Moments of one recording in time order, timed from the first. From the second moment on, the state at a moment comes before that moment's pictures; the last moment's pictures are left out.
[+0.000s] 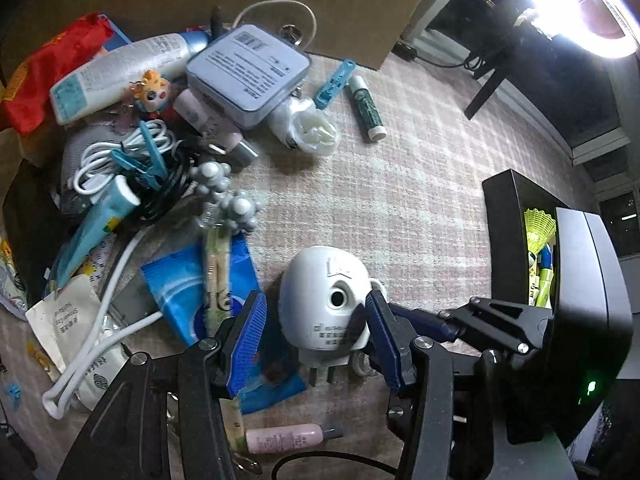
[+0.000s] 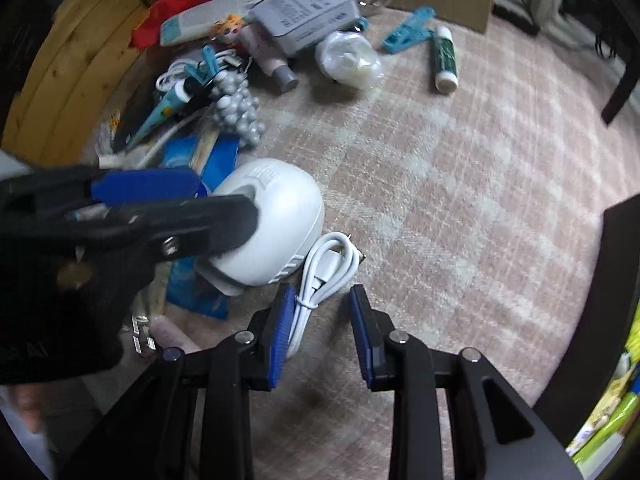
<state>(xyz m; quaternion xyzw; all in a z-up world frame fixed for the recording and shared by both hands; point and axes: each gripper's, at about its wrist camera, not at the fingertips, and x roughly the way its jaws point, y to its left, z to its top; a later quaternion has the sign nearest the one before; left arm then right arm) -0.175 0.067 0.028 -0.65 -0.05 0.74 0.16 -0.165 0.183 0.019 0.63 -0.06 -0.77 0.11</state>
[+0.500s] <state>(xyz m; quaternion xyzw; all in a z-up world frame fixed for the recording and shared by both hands) -0.176 0.108 0.000 -0.66 0.05 0.74 0.13 -0.148 0.236 0.022 0.63 -0.09 -0.77 0.06</state>
